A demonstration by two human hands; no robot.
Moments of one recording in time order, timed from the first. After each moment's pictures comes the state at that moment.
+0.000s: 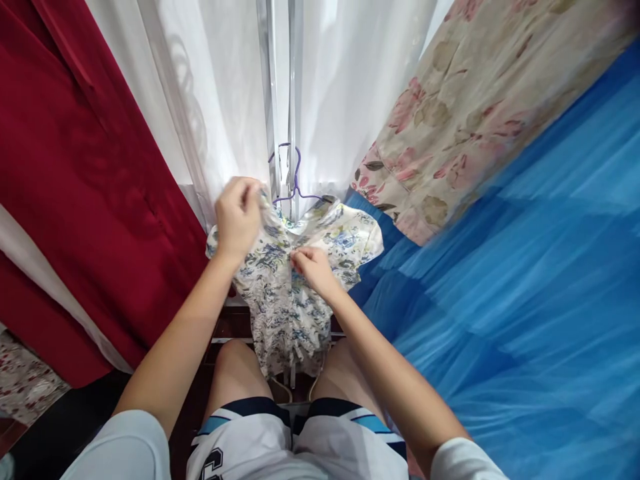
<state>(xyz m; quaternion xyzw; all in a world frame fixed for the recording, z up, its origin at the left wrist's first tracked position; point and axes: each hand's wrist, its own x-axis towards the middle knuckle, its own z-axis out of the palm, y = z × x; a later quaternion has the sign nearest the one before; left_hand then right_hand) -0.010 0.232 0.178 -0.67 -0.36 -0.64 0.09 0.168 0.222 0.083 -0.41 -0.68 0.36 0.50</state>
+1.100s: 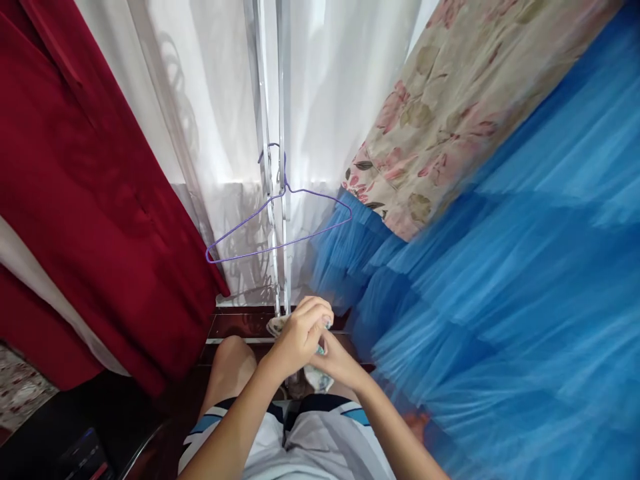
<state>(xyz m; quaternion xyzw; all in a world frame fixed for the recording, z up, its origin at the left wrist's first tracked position) 0.088 0.112 0.022 -0.80 -0.25 -0.46 -0.30 0.222 0.102 -0.049 -0.38 -0.68 0.46 0.42</state>
